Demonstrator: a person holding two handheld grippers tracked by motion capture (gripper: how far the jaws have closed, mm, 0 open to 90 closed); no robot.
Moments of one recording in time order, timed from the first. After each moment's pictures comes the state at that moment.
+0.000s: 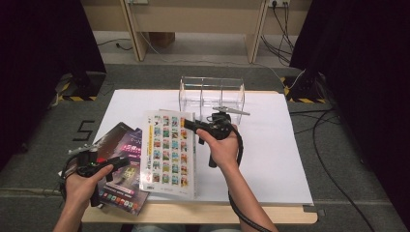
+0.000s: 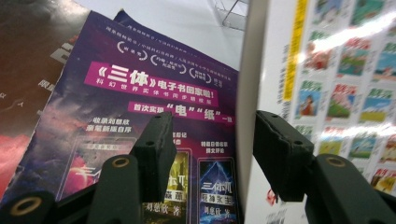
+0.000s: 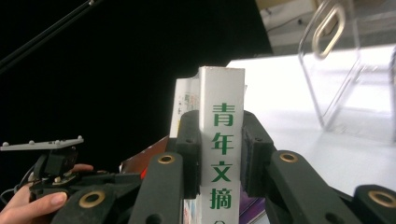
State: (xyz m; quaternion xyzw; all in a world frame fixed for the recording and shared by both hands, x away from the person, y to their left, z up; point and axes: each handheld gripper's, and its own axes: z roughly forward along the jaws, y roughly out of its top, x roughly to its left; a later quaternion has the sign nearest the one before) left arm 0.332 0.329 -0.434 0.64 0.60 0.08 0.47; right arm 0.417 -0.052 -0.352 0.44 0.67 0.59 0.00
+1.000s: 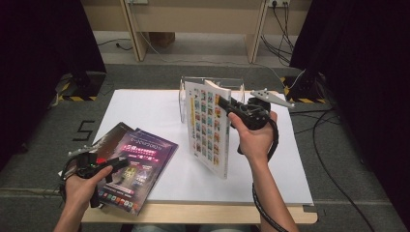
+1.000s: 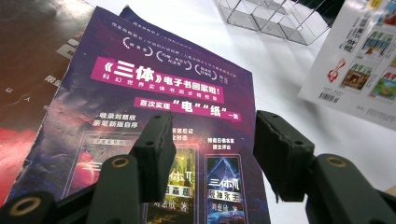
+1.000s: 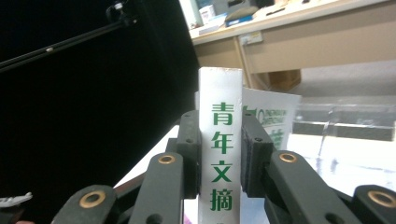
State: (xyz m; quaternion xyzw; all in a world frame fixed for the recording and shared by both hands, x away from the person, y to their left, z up) left arm 0.331 0.329 -0.437 0.64 0.60 0.08 0.47; right arm 0.396 -0.122 -0.282 0.45 0.63 0.61 0.18
